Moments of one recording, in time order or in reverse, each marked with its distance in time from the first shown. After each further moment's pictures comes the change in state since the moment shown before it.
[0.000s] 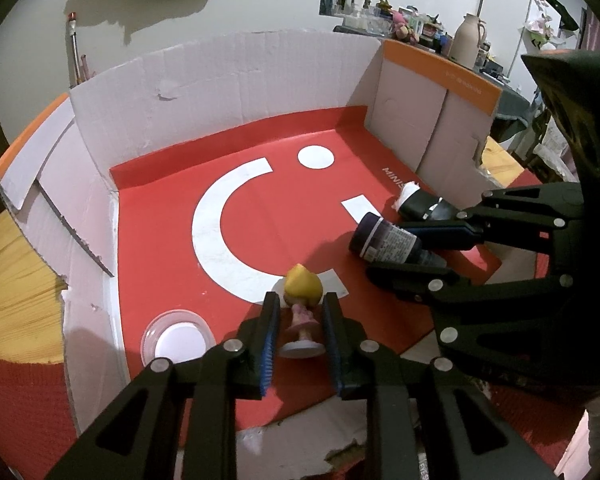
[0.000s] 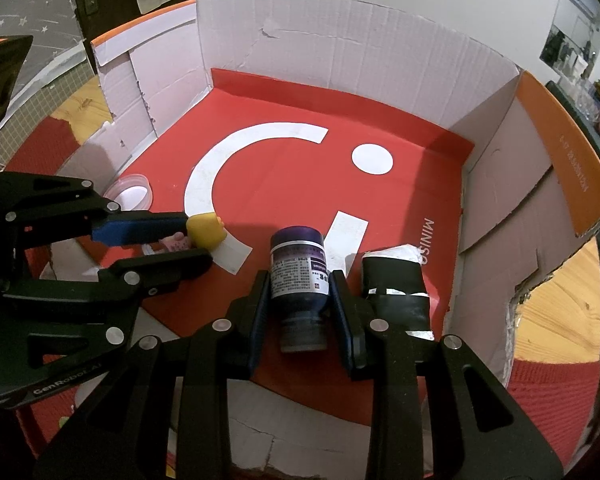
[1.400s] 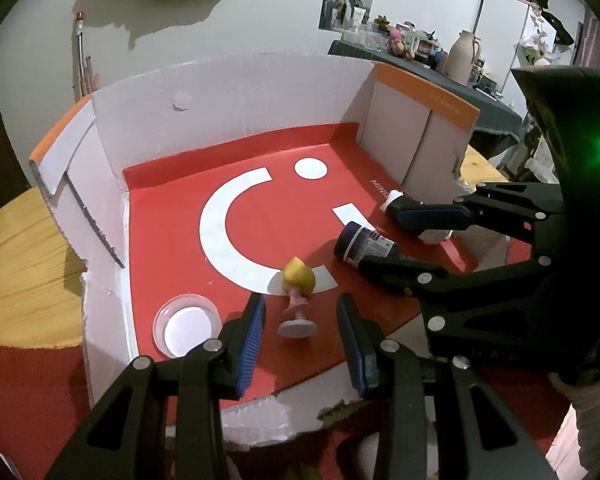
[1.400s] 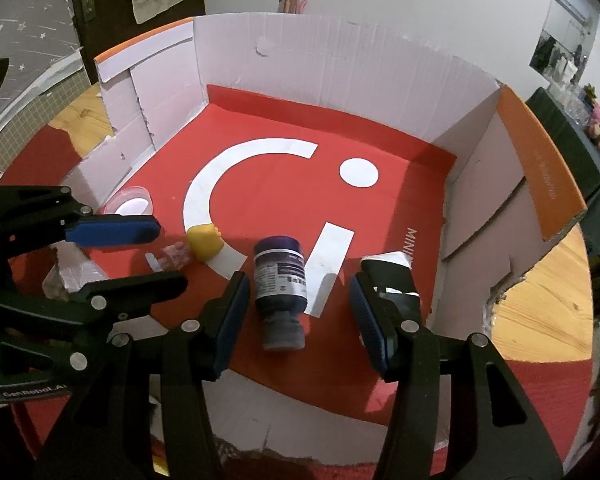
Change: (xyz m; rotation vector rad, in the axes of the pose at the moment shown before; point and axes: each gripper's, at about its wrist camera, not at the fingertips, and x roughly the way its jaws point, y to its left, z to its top) left arm -0.024 0.002 -0.009 -0.027 -0.051 -0.035; right arm -0.016 -0.002 0.000 0.012 -0.048 -0.030
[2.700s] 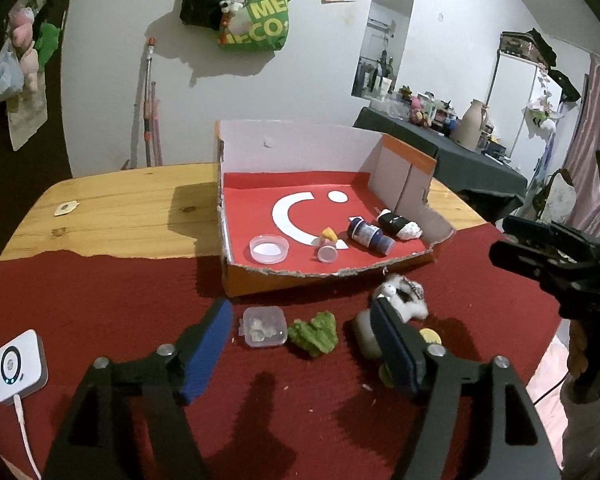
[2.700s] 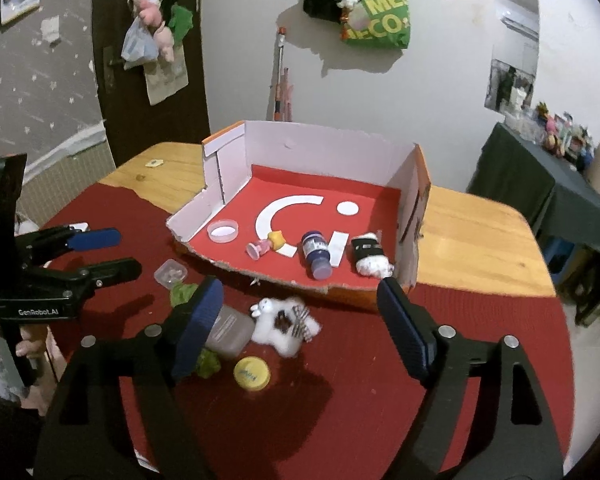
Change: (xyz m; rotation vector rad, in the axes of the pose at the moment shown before) left arm -0.137 0.012 -0.101 -0.127 -0.242 0.064; right arm -0.141 0.039 -0.084 0.120 -0.318 -0.005
